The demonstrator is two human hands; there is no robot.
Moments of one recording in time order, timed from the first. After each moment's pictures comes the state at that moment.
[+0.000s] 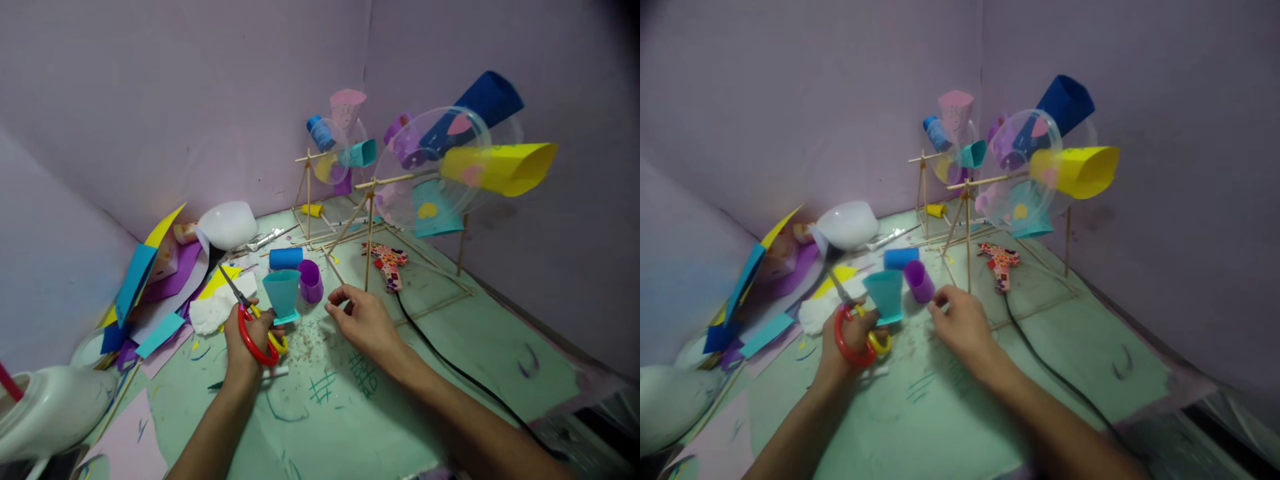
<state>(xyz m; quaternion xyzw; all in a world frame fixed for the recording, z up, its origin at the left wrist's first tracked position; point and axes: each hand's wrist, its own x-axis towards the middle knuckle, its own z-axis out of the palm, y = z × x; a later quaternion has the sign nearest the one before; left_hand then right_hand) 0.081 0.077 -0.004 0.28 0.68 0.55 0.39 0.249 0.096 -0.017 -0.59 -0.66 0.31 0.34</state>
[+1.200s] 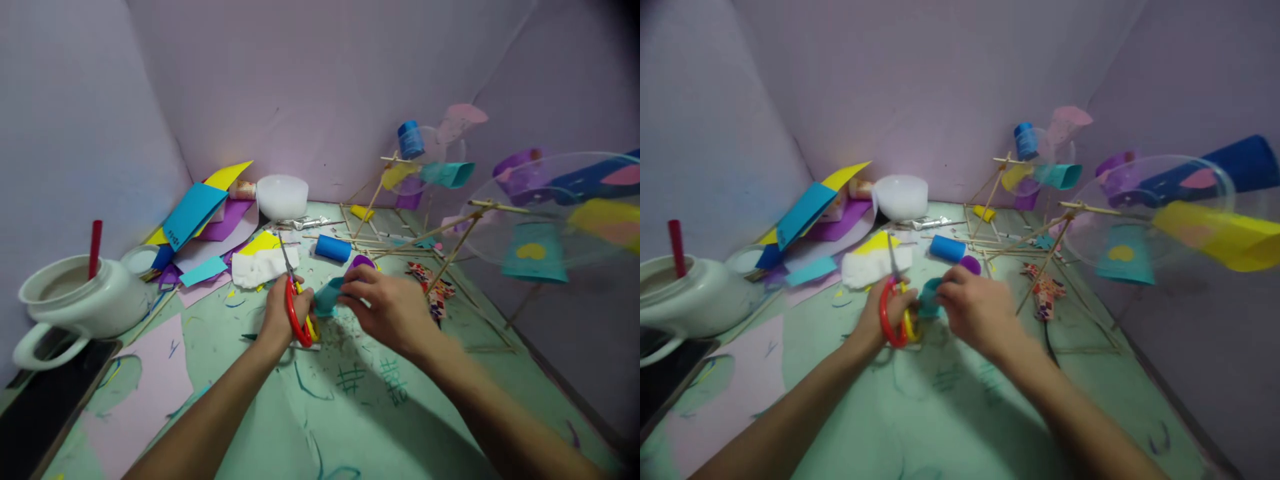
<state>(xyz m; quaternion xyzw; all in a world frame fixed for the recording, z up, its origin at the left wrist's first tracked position) 0.055 0.071 -0.030 0.30 0.60 0.58 0.46 0.210 0.103 0.028 -0.36 -0.91 -0.06 0.18</state>
